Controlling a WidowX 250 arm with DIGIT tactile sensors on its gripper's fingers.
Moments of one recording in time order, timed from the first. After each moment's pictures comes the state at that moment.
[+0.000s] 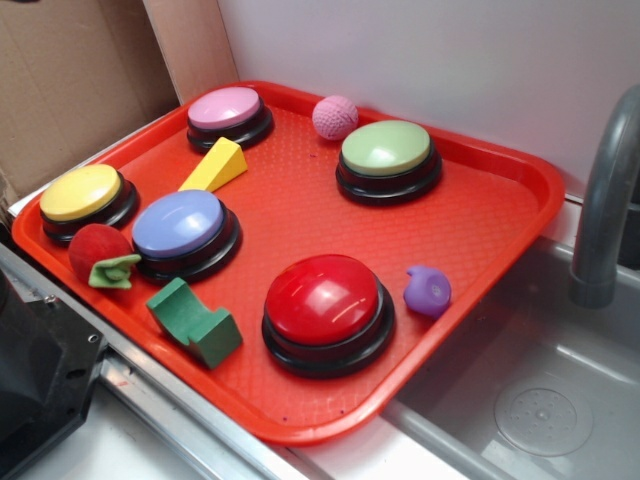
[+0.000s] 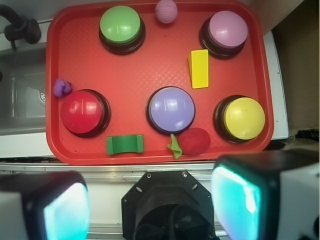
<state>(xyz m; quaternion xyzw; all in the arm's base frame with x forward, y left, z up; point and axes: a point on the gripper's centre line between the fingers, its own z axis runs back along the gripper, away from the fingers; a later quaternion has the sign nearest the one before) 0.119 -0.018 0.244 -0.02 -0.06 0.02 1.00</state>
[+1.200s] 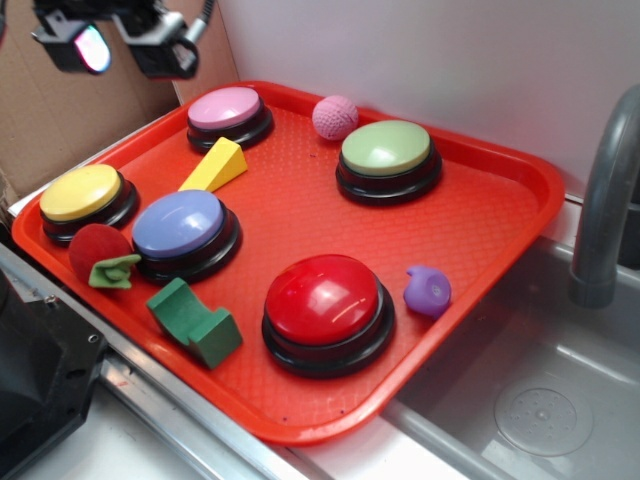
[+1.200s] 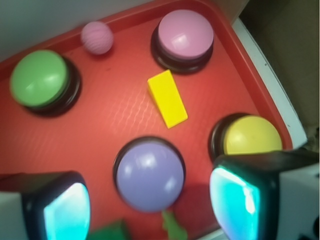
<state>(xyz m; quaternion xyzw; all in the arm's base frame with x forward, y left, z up) 0.200 0.034 0.145 0.02 -0.11 0.20 0.97</state>
